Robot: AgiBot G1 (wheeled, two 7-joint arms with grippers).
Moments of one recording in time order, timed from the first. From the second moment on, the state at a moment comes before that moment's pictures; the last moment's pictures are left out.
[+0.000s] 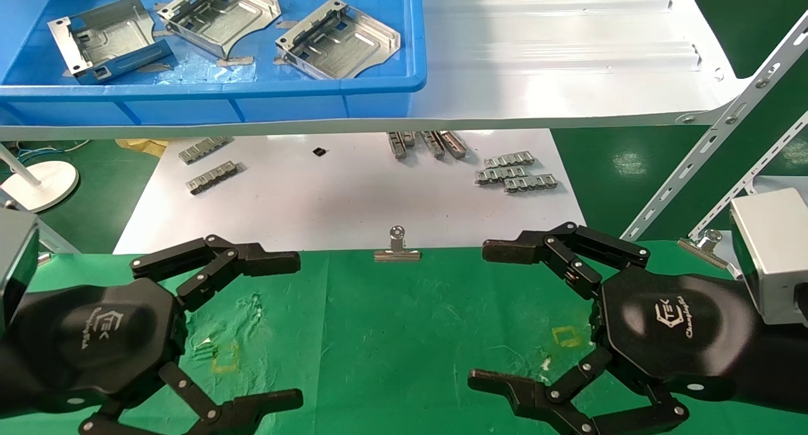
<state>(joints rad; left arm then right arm) -1.08 0.61 0.28 -1.28 0.73 1.50 -0.19 1.09 -0.57 -0.38 1.25 -0.65 -1.45 0.13</state>
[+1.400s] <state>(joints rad) -1.08 0.61 0.28 -1.28 0.73 1.49 -0.19 1.09 -0.57 -0.38 1.25 -0.65 -1.45 0.13</state>
